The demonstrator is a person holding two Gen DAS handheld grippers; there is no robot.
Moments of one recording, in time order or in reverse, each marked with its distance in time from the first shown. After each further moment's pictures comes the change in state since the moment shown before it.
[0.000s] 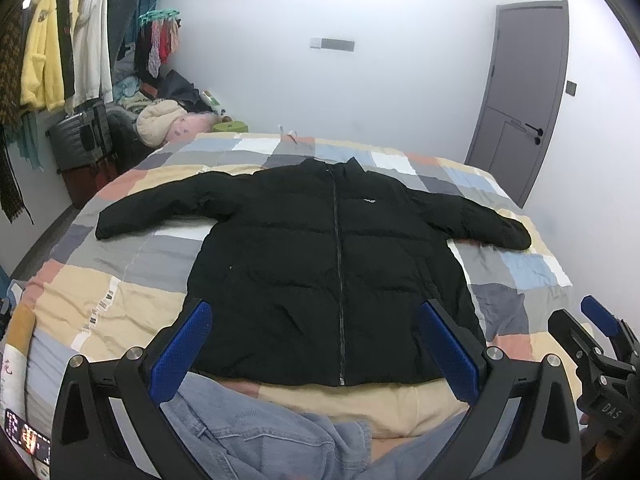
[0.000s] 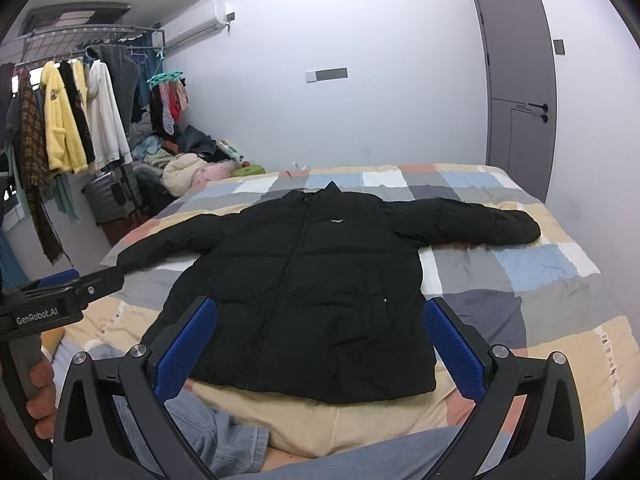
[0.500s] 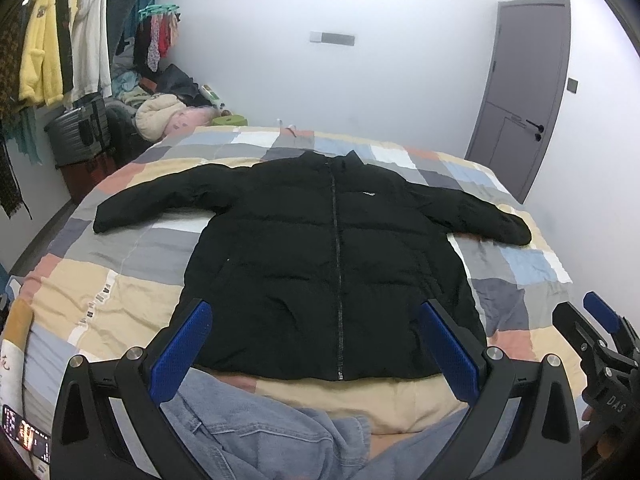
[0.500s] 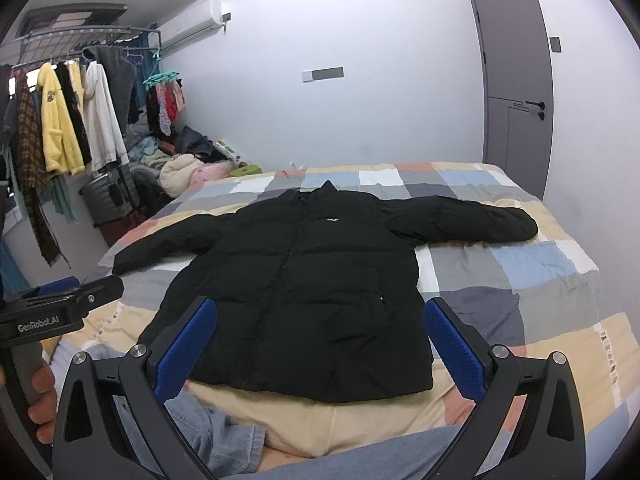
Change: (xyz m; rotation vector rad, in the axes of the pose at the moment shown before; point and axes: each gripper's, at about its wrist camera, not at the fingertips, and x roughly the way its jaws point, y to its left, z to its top) left arm 0.004 0.001 -0.009 -0.003 0.012 -0.001; right arm 0.000 -0.004 -0.003 0.007 -0.002 -0.009
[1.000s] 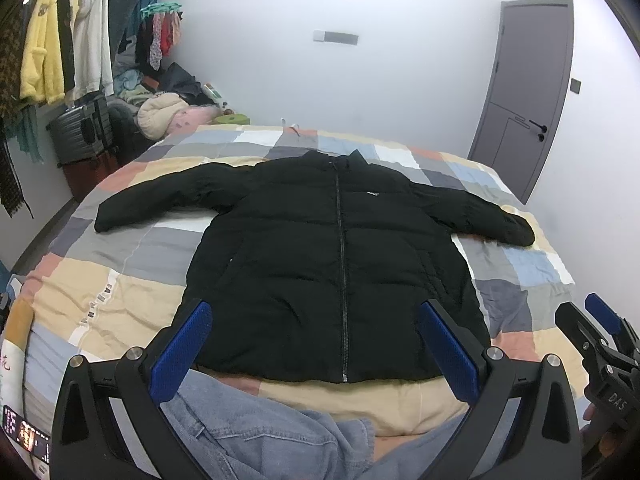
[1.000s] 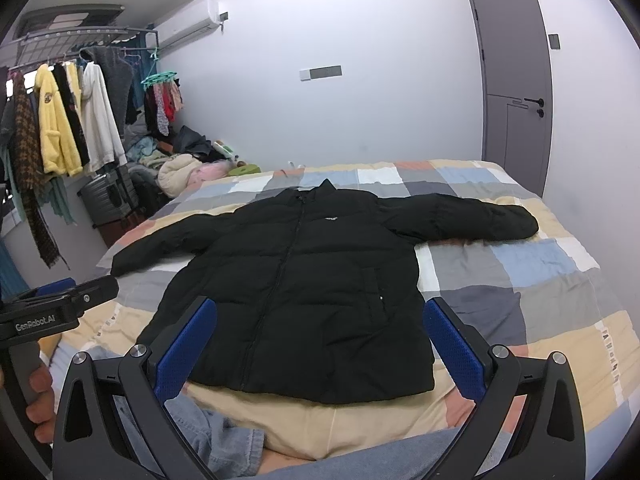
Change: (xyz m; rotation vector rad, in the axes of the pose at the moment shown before) left arm 0.004 0.006 0.001 -0.004 0.005 0.004; right arm 0.002 0.000 -0.001 0.003 0.003 -0.006
